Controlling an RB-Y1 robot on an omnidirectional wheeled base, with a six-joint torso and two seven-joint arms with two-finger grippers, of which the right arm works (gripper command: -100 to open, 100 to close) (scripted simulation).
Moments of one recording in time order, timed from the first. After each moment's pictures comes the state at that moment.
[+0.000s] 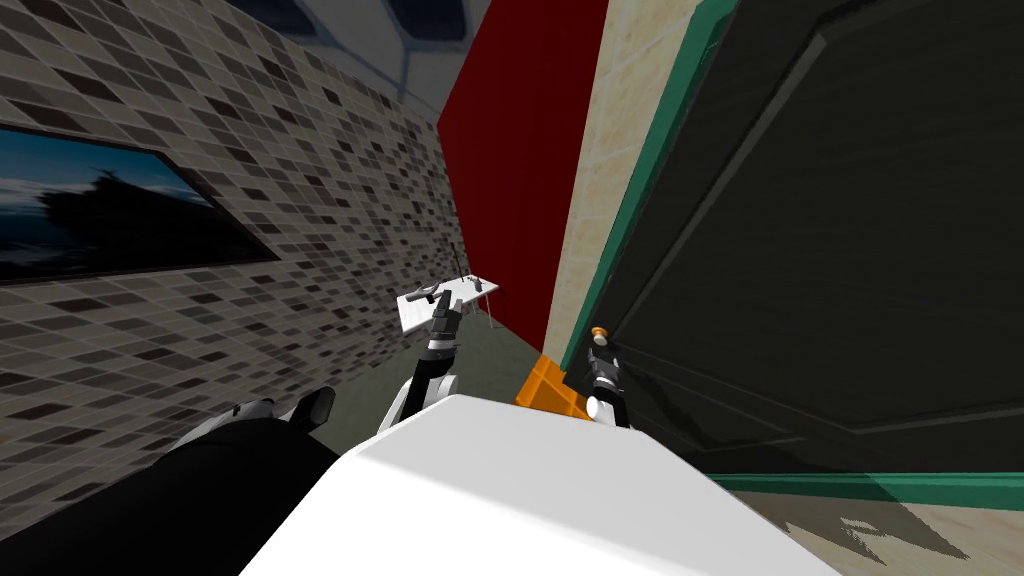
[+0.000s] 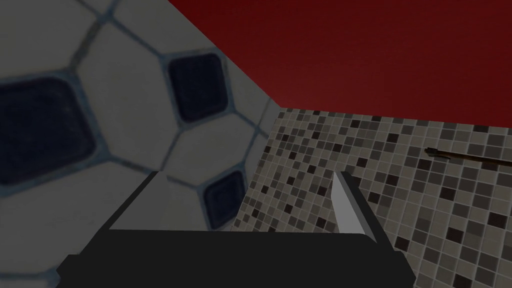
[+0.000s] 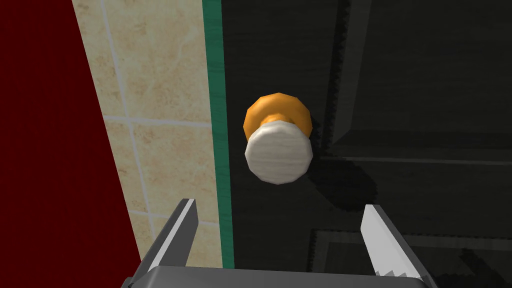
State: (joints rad) arm -0.12 -0.21 0.07 -0.62 -0.69 -0.86 -1.31
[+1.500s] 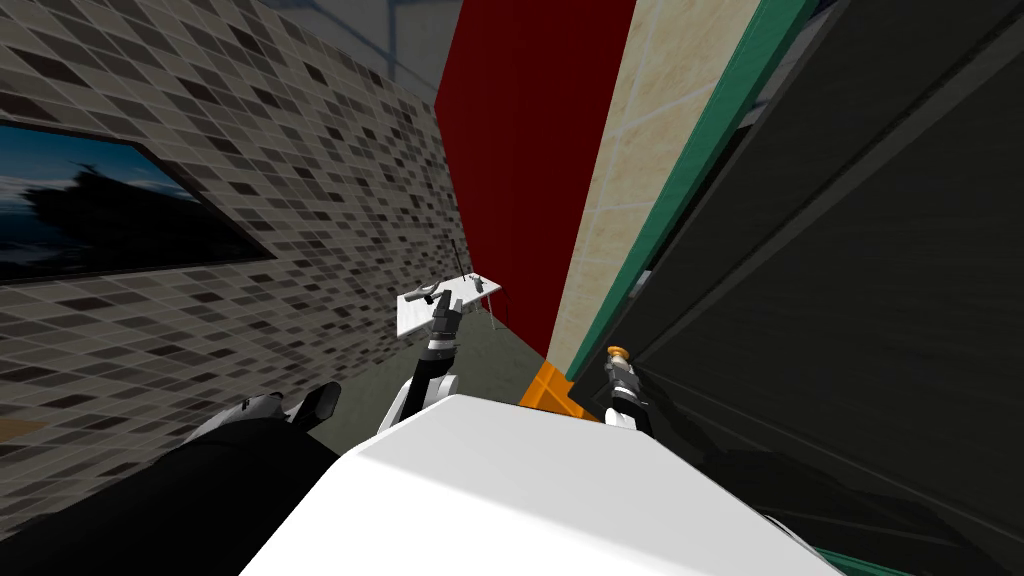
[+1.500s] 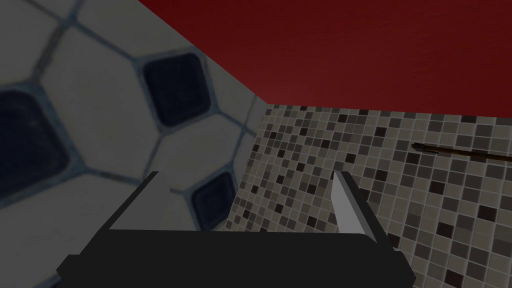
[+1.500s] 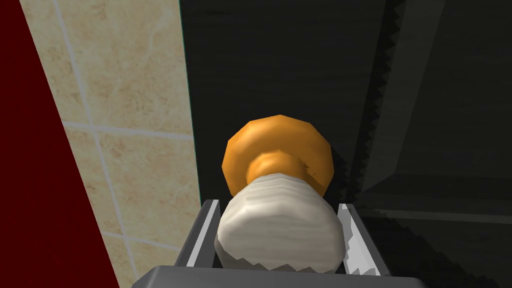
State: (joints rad) arm -0.09 -0.31 0.07 -0.56 -0.69 -0.89 -1.43
